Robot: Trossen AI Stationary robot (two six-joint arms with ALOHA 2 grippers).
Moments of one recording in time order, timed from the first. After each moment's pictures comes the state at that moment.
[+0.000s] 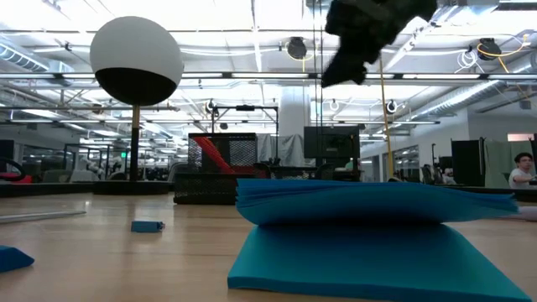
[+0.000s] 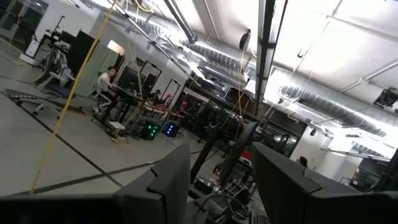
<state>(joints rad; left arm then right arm) -0.11 0.94 1.40 -0.09 -0.50 -0.35 -0.23 1.30 1.02 -0.48 -0.16 0.06</state>
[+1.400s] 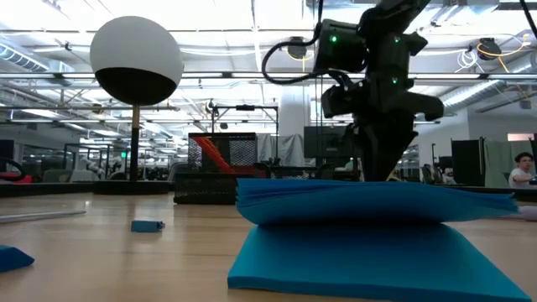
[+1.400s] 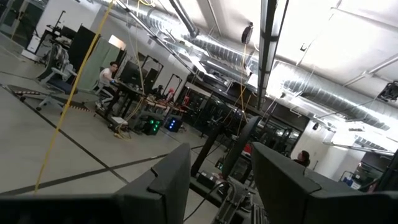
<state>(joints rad) -0.11 0.94 1.40 -0.12 -0.49 -0.35 -0.04 1.69 1.02 -0.70 -0.08 -0.10</state>
